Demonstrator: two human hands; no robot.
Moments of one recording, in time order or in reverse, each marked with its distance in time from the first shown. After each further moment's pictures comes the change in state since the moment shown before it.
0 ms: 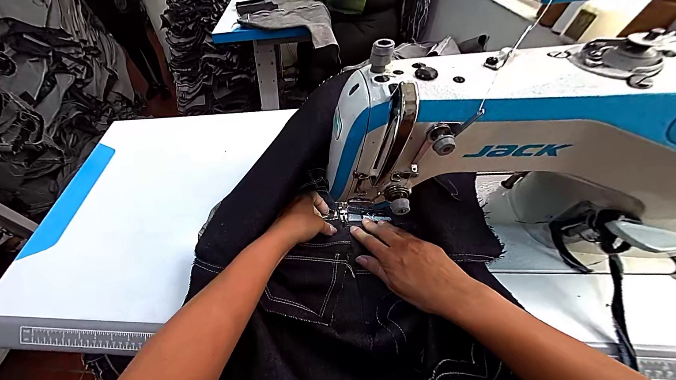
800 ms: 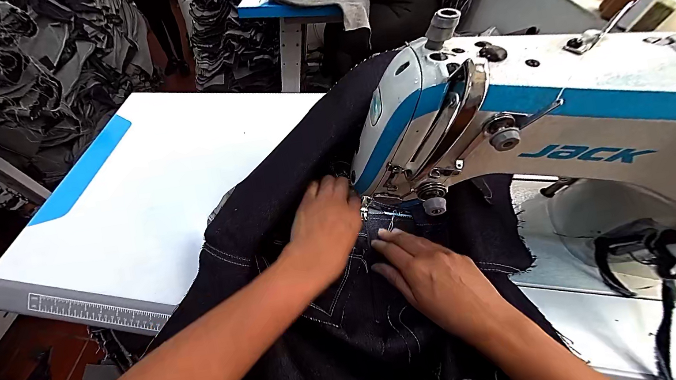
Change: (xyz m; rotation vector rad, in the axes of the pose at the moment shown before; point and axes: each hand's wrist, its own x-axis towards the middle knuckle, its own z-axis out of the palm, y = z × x) left_hand -0.043 0.009 0.027 0.542 0.393 0.376; right_hand -0.008 -0.007 0.001 -0.003 0.159 -0.077
